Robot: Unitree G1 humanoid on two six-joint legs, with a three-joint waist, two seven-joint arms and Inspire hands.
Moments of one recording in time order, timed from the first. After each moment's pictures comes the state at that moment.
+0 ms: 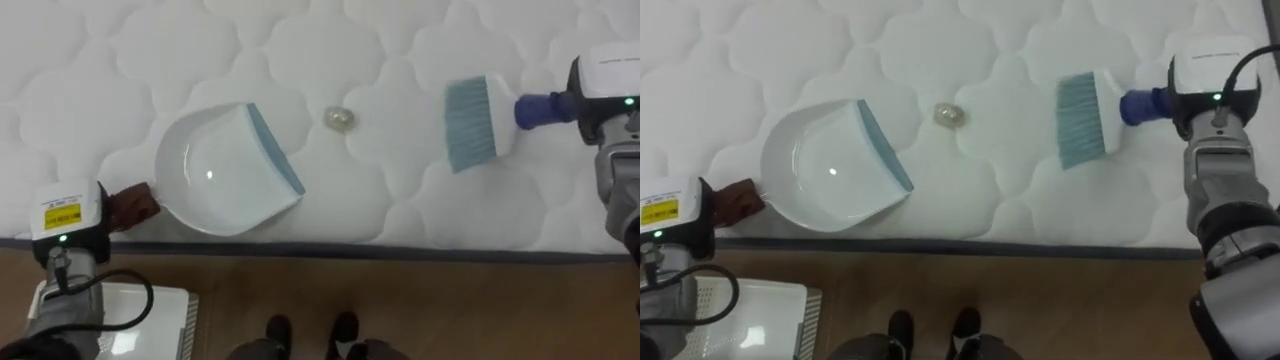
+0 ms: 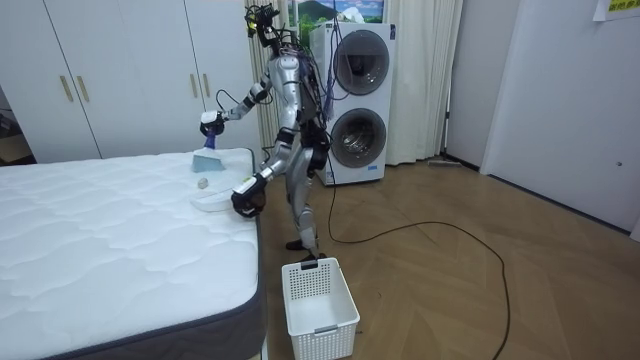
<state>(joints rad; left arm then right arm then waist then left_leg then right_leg) -0.36 0.53 -0.40 1.12 0.74 0.16 0.68 -0.79 -0.63 0.49 1.20 -0.97 0.14 -0.55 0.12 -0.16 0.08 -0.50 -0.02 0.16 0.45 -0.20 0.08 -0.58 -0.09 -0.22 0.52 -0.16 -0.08</state>
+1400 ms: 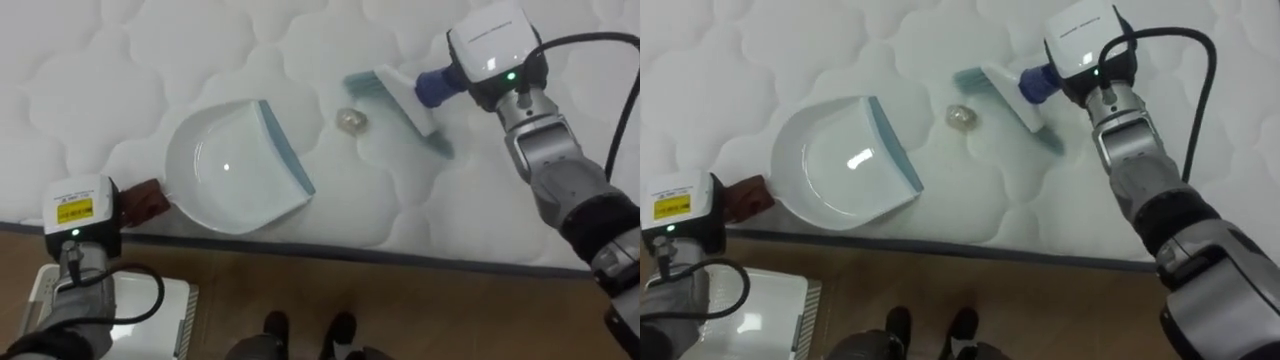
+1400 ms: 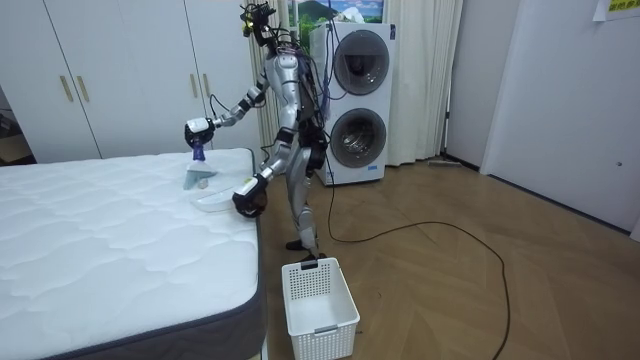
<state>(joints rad) -0.38 0.48 -0.40 1.10 0.75 0.17 0.62 -0.75 -0.53 0.65 0.83 -1.15 0.18 -0.48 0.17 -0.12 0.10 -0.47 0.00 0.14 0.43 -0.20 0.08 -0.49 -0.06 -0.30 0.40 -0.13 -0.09</state>
